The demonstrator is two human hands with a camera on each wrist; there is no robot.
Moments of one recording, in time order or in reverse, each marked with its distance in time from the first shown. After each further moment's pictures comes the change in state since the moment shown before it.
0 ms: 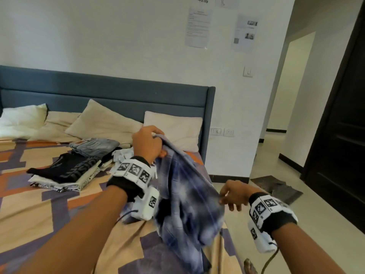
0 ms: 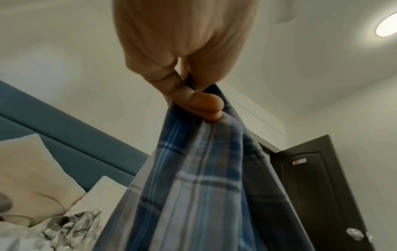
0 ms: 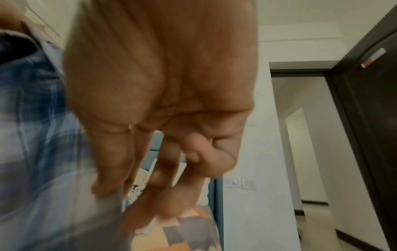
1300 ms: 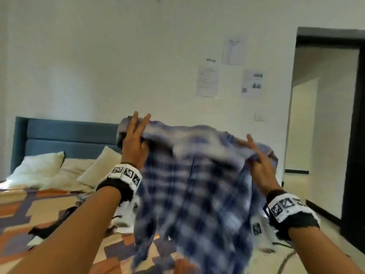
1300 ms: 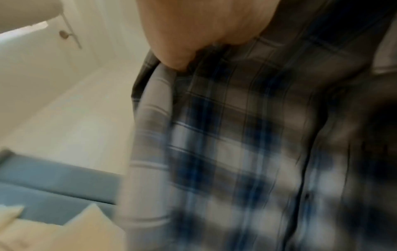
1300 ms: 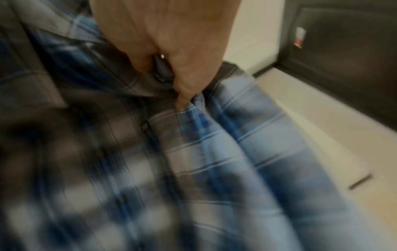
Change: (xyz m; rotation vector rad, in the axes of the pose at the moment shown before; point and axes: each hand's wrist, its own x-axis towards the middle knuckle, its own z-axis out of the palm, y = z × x) left_hand 0.174 0.001 -0.075 0.162 0.213 0.621; right_hand 0.068 -0.041 -0.162 0.793 1.161 -0.707
